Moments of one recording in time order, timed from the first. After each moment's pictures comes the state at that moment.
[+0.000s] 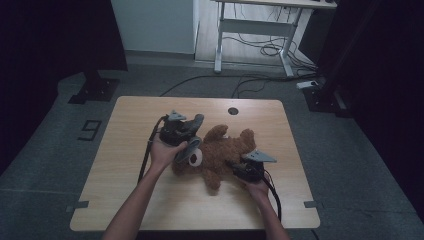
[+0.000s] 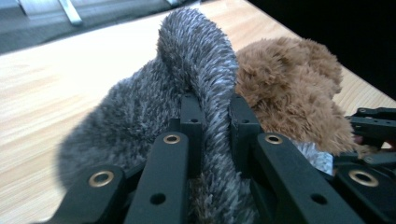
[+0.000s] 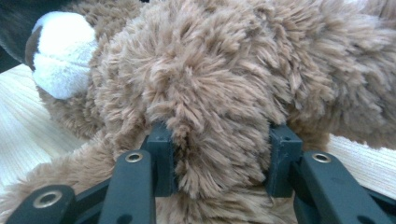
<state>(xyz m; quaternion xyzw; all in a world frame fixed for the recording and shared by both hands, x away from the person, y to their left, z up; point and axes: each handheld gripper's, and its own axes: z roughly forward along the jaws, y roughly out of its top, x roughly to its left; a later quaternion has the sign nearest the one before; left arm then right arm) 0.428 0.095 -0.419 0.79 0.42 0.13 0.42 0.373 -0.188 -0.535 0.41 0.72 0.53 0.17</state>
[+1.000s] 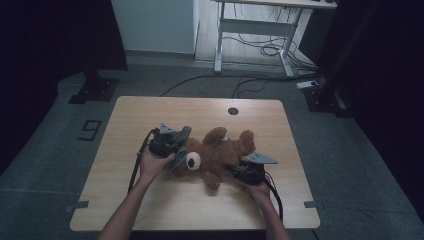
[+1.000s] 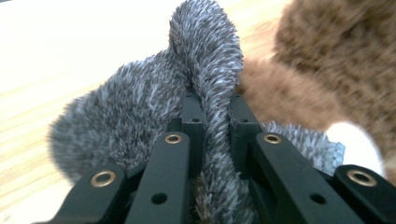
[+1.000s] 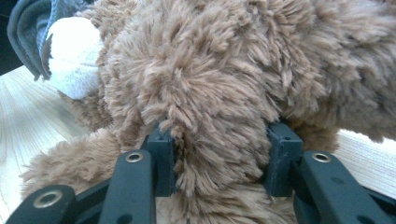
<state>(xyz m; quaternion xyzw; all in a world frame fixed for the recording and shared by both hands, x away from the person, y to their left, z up) 0.410 0.147 -0.460 0.80 0.45 0.17 0.37 0.367 -0.191 -0.537 0.39 0.73 0.53 0.15</state>
